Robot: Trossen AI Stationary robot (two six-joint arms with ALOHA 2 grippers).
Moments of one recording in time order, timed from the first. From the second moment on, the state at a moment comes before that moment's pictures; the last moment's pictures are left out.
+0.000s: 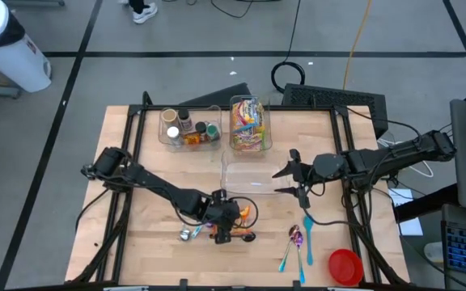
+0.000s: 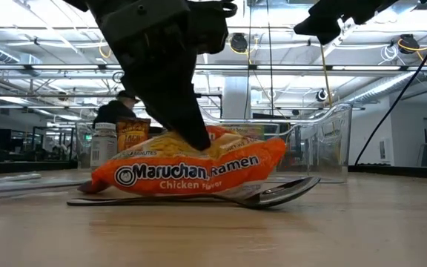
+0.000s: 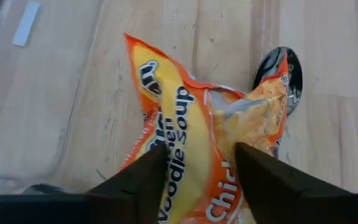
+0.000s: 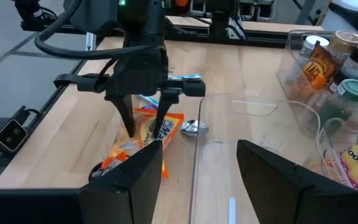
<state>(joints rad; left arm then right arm) -0.36 1.91 1.24 -0.32 -0.18 -0.42 0.20 0.97 0.73 -0.16 0.08 0.04</state>
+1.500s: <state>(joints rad) -0.37 1.90 1.24 -0.34 -0.18 -0.42 0.20 0.97 0.73 -0.16 0.08 0.04</state>
